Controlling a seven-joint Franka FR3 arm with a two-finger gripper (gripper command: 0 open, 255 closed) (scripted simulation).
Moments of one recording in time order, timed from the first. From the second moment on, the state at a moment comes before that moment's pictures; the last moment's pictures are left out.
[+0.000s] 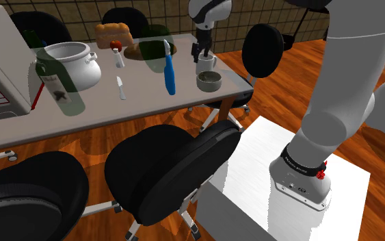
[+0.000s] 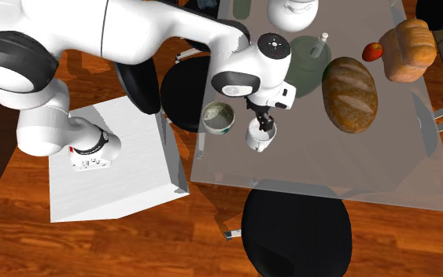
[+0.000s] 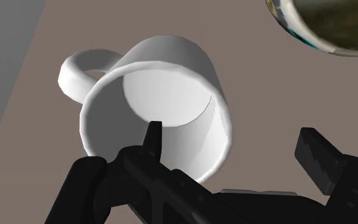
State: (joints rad) arm -0.14 0.34 -0.13 -1.76 0.06 2.15 -0.41
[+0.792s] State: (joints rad) arm -0.14 0.39 -0.13 -1.77 0.07 2.21 -0.42
